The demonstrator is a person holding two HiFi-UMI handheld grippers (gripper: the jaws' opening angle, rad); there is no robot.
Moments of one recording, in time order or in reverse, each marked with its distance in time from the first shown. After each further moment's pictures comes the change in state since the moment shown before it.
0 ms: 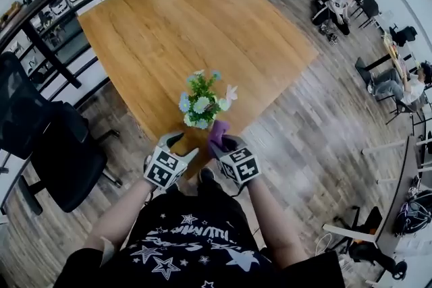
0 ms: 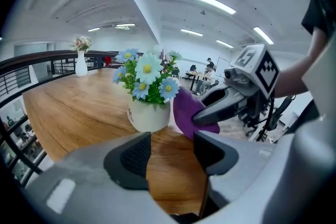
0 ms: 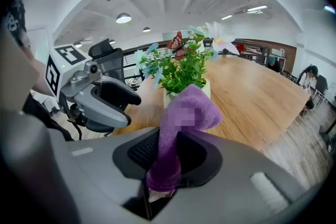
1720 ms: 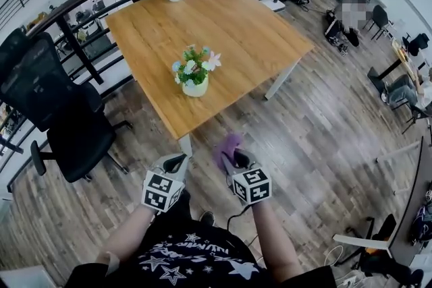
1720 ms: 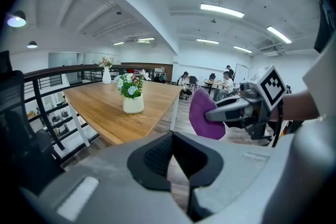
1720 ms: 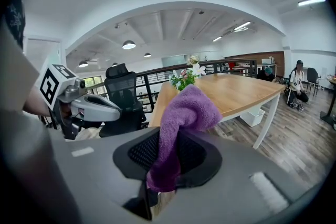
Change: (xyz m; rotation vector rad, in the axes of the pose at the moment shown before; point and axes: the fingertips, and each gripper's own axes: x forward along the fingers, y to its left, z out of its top) left arm -0.115 -0.198 -0.044 -0.101 -0.115 0.250; right arm -0.188 0.069 -0.109 0.047 -0.276 0.007
